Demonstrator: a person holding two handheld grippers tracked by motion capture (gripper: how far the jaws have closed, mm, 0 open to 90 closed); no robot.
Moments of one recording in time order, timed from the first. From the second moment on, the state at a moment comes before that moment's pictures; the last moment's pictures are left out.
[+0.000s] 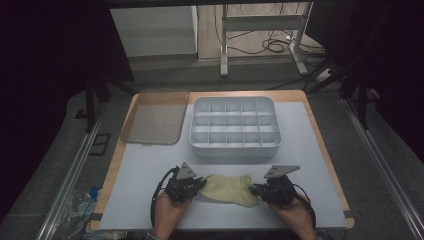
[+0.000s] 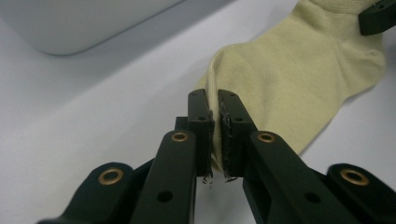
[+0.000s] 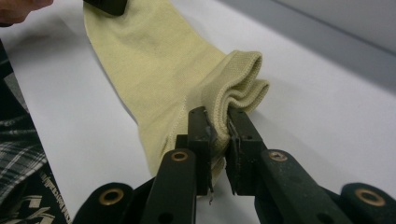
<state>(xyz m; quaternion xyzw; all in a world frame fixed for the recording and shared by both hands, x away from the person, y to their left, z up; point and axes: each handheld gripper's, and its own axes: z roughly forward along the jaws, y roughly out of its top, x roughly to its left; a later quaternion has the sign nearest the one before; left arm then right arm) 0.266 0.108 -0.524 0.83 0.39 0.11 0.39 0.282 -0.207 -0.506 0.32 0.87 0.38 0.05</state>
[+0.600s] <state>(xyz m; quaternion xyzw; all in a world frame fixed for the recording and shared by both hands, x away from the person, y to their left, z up) 0.269 0.107 -0.540 0.83 0.40 0.13 0.38 0.284 -0.217 -0.513 0.33 0.87 0.36 0.09</state>
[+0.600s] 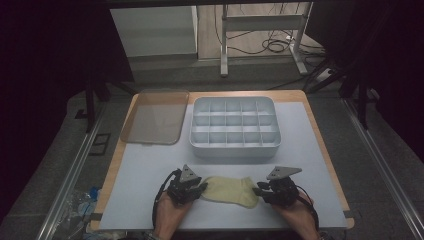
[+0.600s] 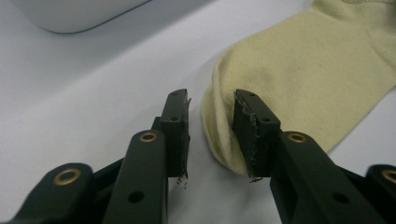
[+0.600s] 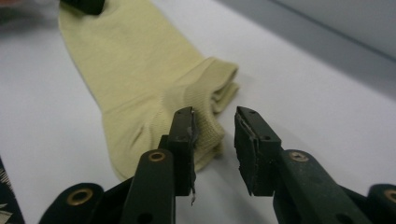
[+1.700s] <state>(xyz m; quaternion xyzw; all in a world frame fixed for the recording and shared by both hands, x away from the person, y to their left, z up) 0.269 0.106 -0.543 0.81 0.42 0.09 0.40 0.315 -0.135 -0.518 0.26 0.88 0.38 0.09</state>
